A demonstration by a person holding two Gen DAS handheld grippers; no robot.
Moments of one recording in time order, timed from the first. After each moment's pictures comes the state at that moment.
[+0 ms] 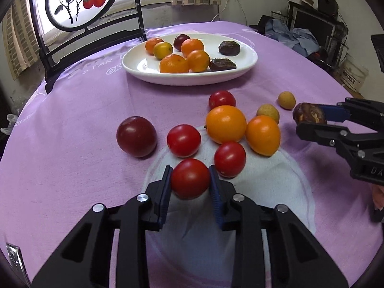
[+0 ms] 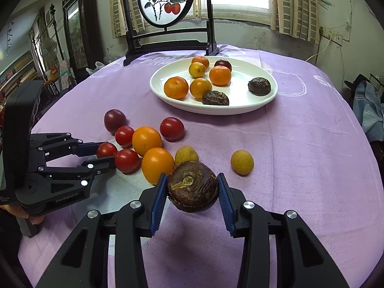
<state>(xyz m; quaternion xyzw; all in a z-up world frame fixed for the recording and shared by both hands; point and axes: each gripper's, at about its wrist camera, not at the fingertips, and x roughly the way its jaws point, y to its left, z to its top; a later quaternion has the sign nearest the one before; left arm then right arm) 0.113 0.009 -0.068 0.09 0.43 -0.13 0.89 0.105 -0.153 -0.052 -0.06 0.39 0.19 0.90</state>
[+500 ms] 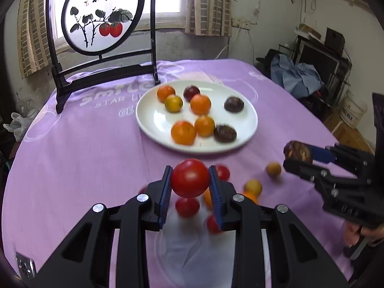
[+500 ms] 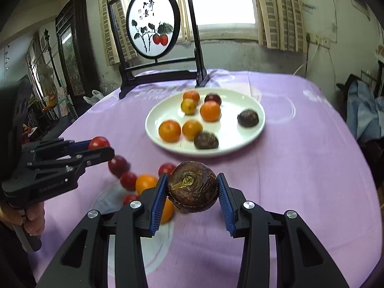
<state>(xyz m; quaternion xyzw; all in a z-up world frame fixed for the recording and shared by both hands) 0.148 0.009 0.014 0.02 0.37 -0.11 0.92 0.134 -0.156 -0.003 -0.02 0.34 0.18 0.92</state>
